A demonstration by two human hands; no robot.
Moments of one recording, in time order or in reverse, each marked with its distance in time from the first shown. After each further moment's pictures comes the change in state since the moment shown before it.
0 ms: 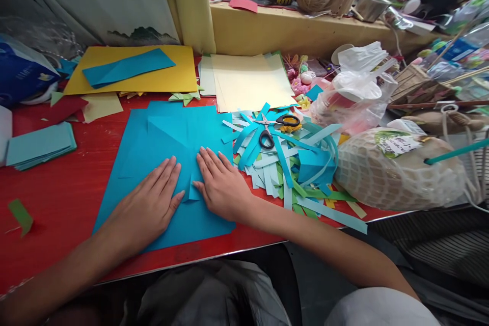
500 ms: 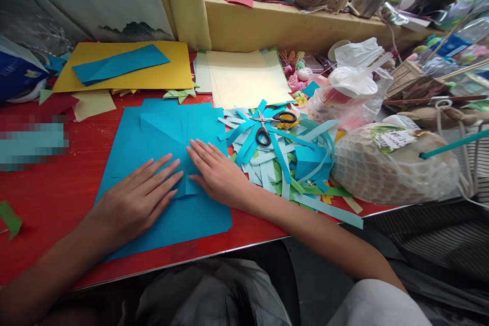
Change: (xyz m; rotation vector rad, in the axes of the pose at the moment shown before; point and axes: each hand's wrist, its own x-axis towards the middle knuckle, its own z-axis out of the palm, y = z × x) left_hand 0.003 -0.019 -0.013 0.036 0.175 0.281; right_hand 0.010 0.016 -0.002 0.116 0.063 -0.115
